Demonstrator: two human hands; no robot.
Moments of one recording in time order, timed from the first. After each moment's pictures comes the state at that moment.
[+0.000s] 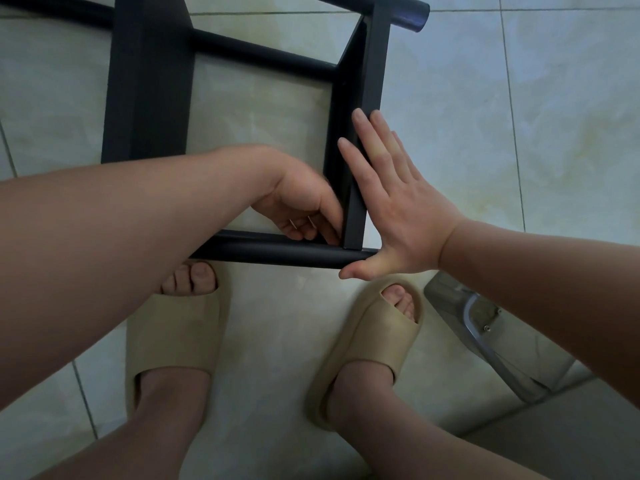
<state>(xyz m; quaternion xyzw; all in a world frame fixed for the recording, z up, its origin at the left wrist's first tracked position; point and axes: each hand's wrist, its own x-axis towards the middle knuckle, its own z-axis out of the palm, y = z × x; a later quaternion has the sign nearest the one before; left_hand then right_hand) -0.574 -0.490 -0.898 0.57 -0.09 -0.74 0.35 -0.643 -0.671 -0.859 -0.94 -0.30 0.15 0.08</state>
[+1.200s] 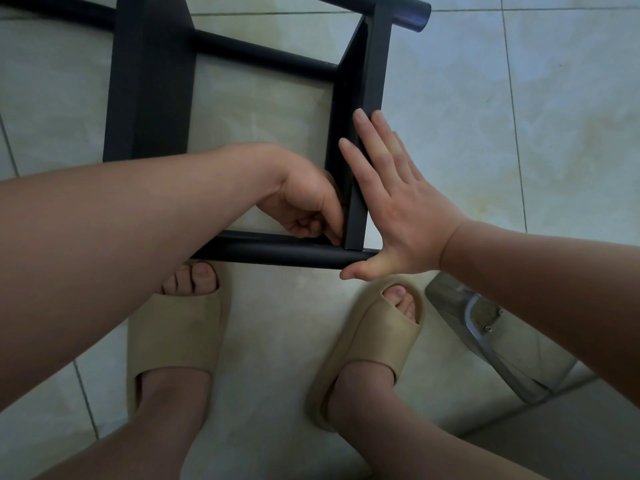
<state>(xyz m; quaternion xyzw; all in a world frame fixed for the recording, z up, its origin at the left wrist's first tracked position) -0.573 -0.494 -0.899 0.55 -0.09 -0.73 0.39 -0.642 -0.671 -0.862 -0.94 -0.30 0.15 0.08</state>
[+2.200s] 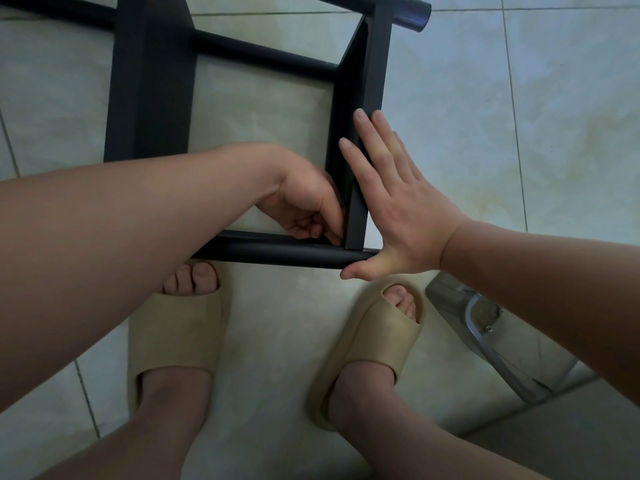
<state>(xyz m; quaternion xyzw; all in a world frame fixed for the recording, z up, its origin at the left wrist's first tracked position) -0.573 -0.493 -0.902 0.55 -0.08 -0.74 0.37 -0.643 -0.671 -0.862 -0.94 -0.30 0.15 0.08</state>
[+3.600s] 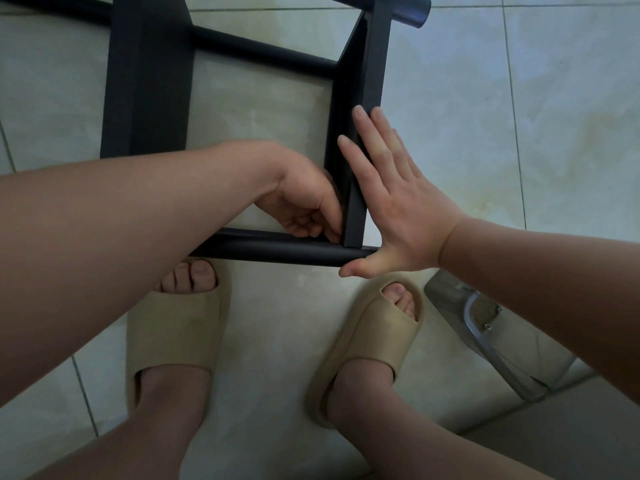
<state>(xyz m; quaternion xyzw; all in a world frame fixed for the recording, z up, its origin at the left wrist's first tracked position) -0.574 -0.494 -0.900 0.56 -0.08 -0.74 0.37 -0.643 -0.671 -0.862 -0.94 -0.30 0.15 0.08</state>
